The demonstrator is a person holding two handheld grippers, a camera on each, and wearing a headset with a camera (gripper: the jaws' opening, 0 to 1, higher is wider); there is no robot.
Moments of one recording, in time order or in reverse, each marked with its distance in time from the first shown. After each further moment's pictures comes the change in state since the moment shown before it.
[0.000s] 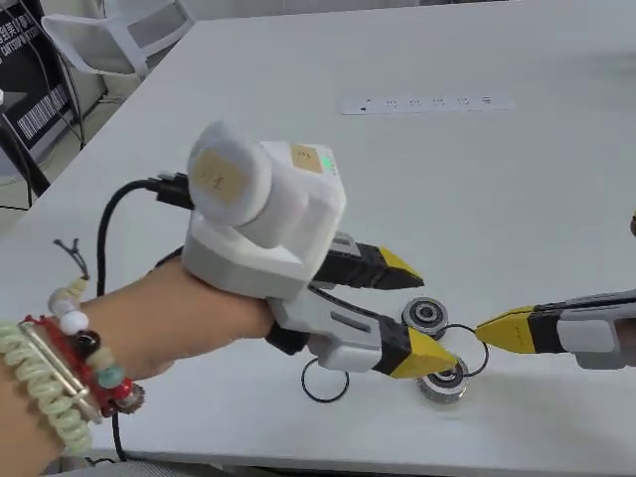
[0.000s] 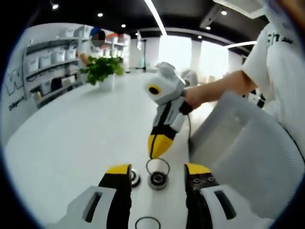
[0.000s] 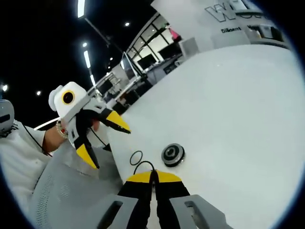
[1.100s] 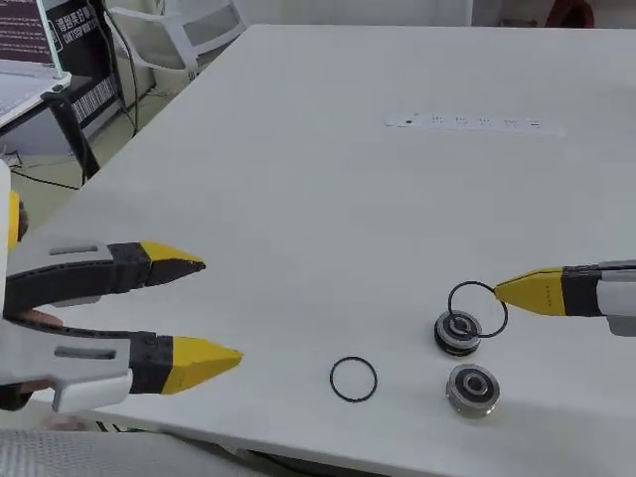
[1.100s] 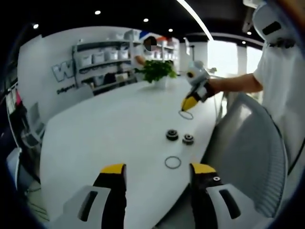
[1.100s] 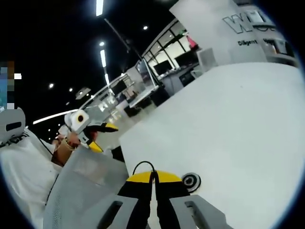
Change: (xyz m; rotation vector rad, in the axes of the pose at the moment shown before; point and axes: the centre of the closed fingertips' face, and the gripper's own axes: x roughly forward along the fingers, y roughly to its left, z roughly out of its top) left arm -0.169 0.004 -0.072 -0.151 -0.028 0.464; right arm 0.008 0.036 0.049 -0.121 -0.029 0.093
